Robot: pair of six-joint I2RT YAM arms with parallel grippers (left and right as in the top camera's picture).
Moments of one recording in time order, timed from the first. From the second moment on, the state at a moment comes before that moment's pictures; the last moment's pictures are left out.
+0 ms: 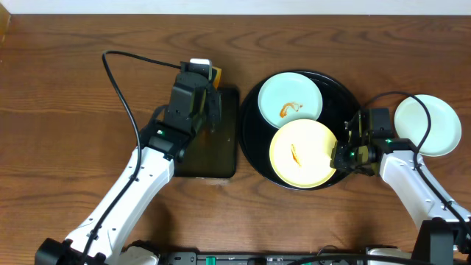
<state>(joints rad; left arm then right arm) -0.39 1.37 0.99 -0.26 -0.14 -0.25 0.03 1.45 0.74 -0.62 -0.19 0.29</state>
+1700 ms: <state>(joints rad) -0.39 1.61 0.99 -0.35 -0.02 -0.51 0.03 1.45 0.74 -0.62 -0.19 0.29</state>
